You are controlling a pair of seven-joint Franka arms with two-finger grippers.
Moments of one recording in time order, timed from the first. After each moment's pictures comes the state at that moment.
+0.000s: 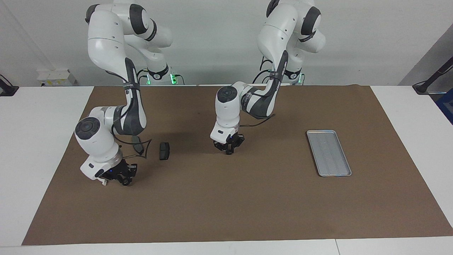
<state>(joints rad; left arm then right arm) -0.73 0.57 0.01 -1.62 0.11 2.25 -0.95 -0.07 0.56 0.03 -1.65 -0.05 2.28 -0.15</state>
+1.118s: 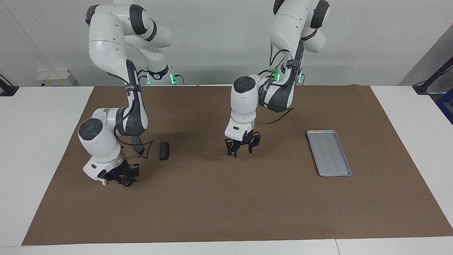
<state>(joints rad) -0.62 0.44 0.03 -1.61 0.15 2.20 -0.85 -0.07 0.55 0.03 -1.66 -0.05 2.30 -0.15</state>
